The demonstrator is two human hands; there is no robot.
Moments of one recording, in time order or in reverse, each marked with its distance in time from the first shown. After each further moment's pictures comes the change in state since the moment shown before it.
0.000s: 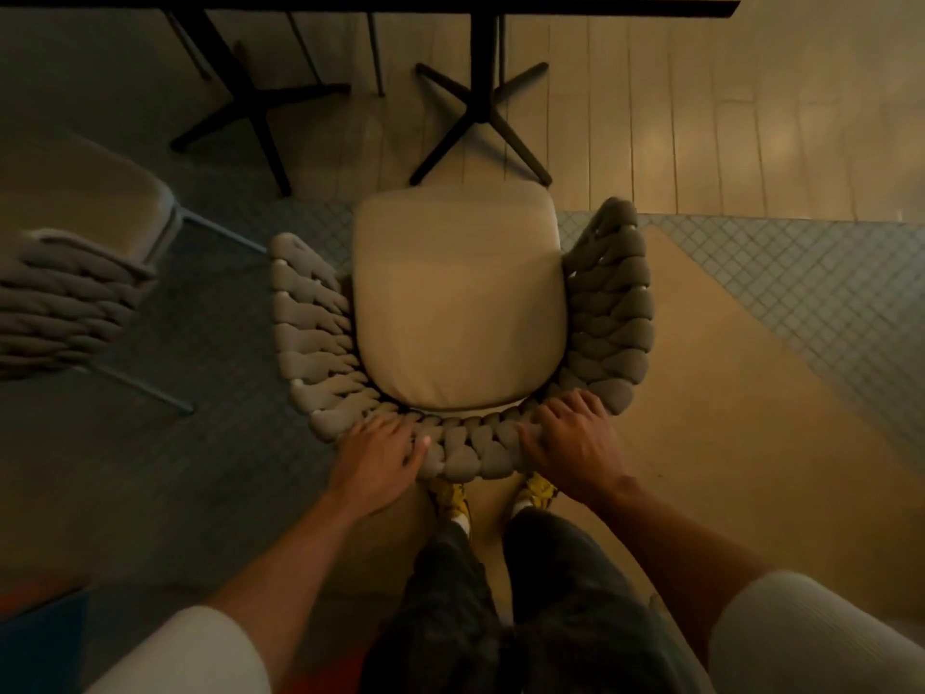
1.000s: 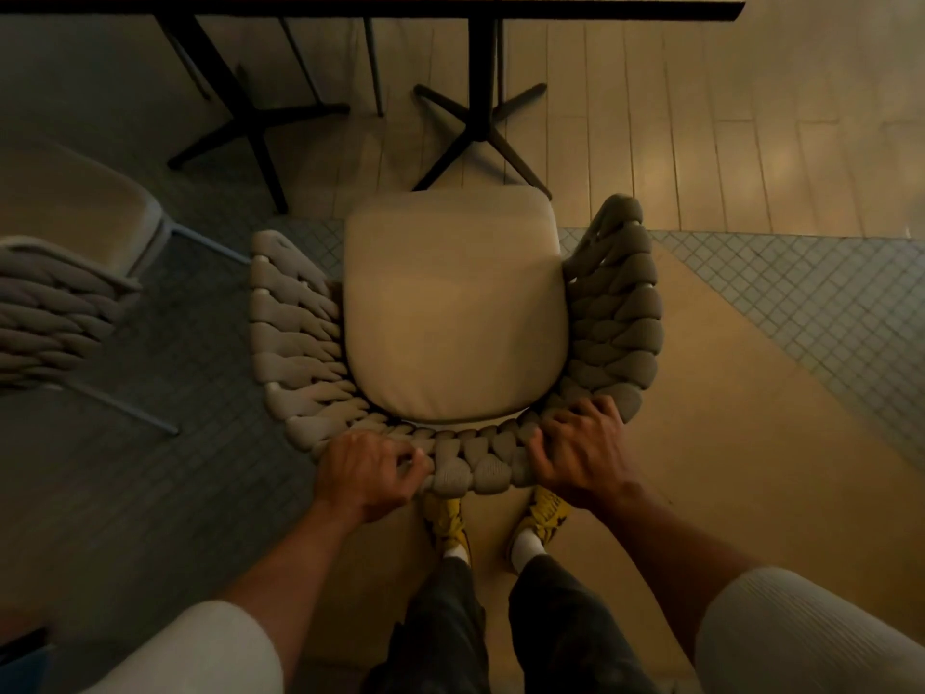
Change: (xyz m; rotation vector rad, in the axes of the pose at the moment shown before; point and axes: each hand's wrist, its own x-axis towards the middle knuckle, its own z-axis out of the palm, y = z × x) left_hand 0.024 0.005 0.013 0.104 0.204 0.027; right_hand 0.020 0.018 0.032 -0.086 0.123 0.027
